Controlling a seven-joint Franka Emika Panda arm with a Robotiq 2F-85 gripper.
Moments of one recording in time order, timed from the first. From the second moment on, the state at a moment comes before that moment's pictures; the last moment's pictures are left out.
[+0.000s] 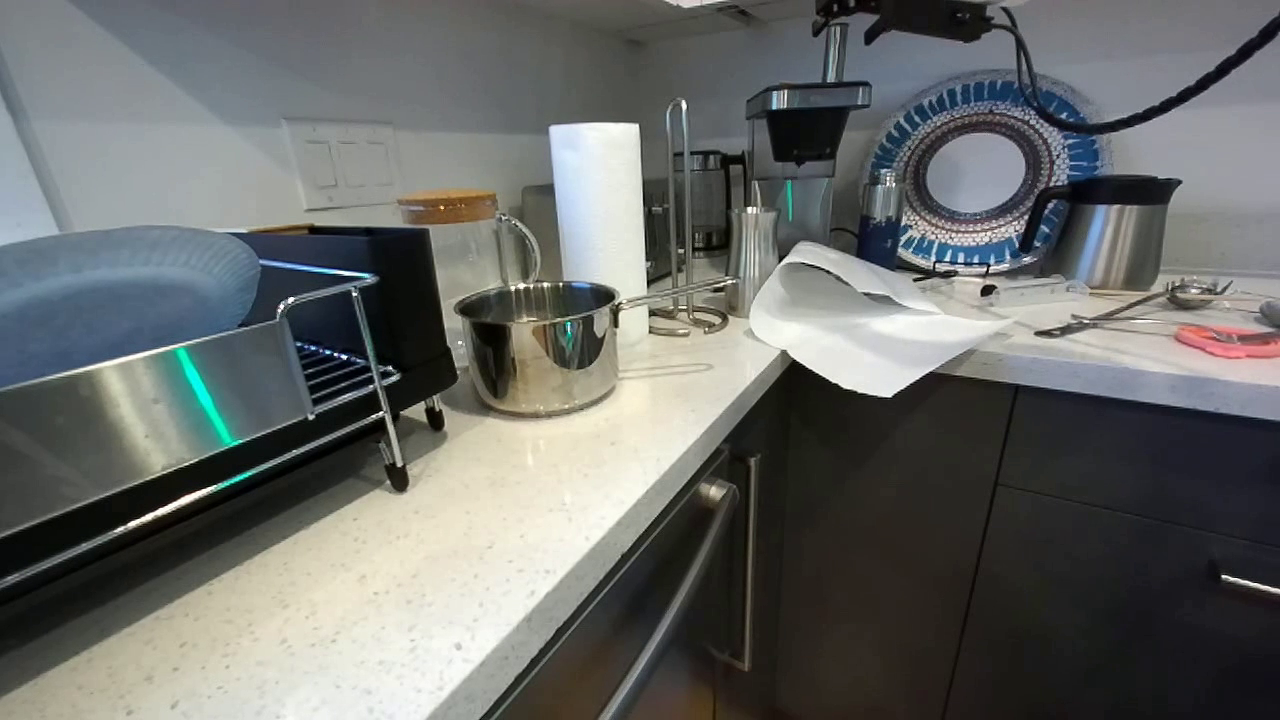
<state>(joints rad) 0.05 0.62 0.15 -1.09 0.00 2.91 0.00</state>
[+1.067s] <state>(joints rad) 0.04 0.83 0.21 -0.79 -0.01 2.87 -0.15</state>
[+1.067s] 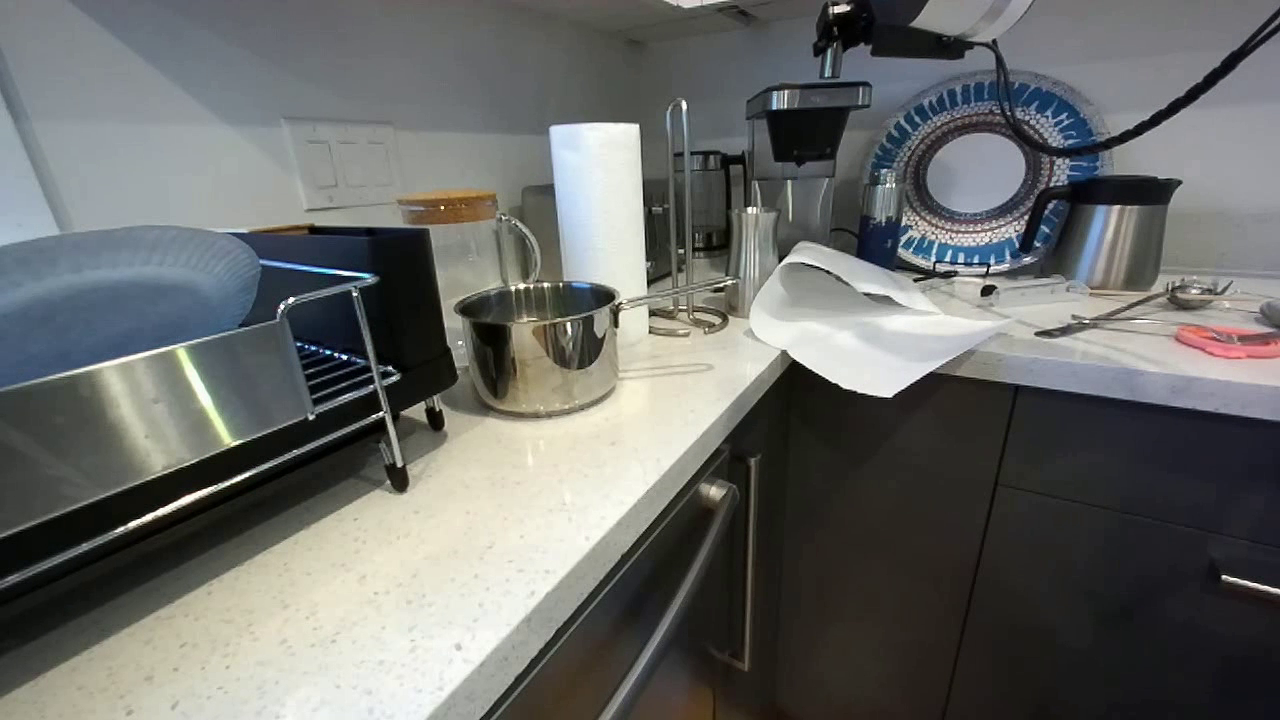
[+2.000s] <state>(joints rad) 0.01 0.73 0.36 -0.88 0.00 2.83 -0.26</state>
